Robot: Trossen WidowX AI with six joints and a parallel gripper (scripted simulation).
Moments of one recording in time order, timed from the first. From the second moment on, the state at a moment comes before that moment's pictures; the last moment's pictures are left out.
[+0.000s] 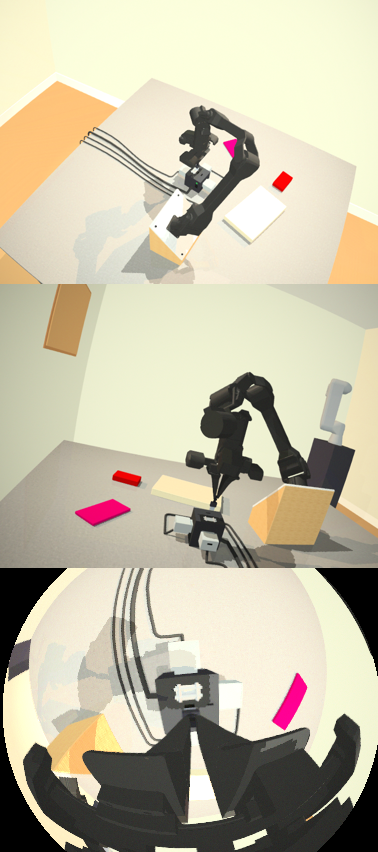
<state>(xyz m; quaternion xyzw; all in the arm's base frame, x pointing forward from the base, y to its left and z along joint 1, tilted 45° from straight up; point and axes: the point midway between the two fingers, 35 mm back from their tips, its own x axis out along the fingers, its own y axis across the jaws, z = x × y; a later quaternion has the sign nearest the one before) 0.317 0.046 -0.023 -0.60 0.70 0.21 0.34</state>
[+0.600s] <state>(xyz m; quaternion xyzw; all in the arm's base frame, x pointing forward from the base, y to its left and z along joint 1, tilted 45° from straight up) 0.318 0.045 -0.024 -0.60 0.70 0.21 0.34</state>
